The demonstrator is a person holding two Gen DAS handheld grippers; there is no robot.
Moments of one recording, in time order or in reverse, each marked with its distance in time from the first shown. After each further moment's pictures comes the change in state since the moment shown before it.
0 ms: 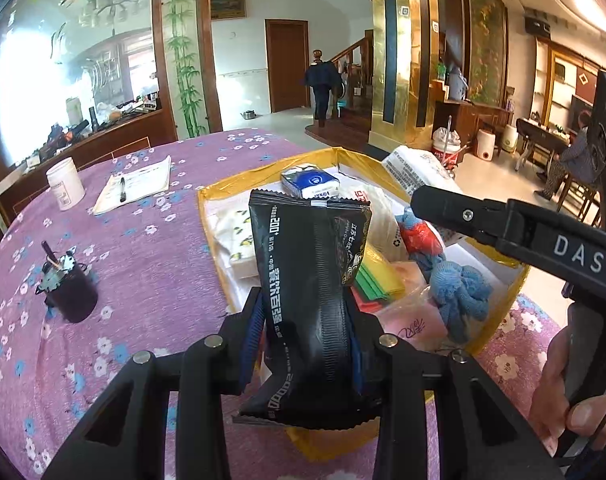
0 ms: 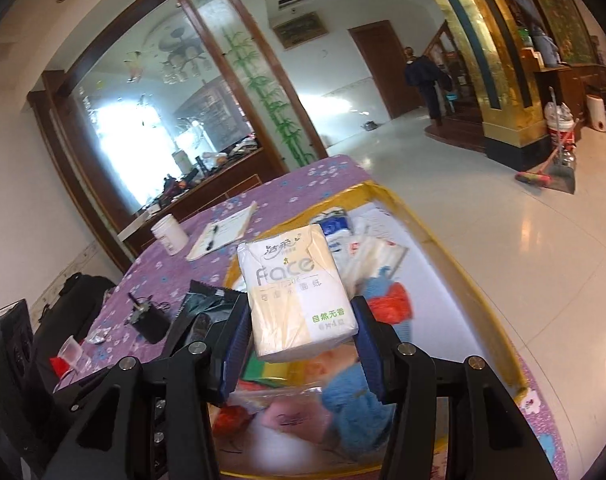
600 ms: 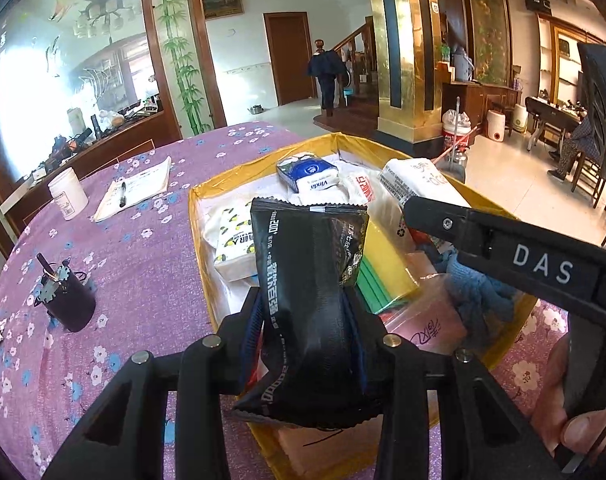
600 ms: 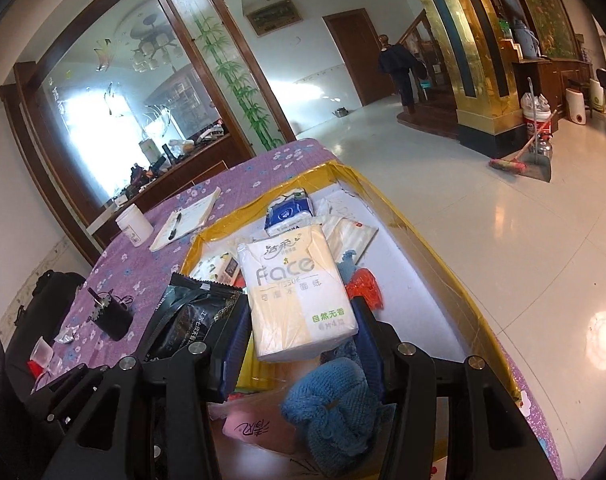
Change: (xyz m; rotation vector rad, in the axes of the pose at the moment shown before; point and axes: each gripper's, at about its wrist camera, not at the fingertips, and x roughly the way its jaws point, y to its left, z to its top) left arm 0.020 -0.024 0.002 0.051 0.039 0.066; right arm 0.022 -0.013 0.000 0.013 0.060 -0.106
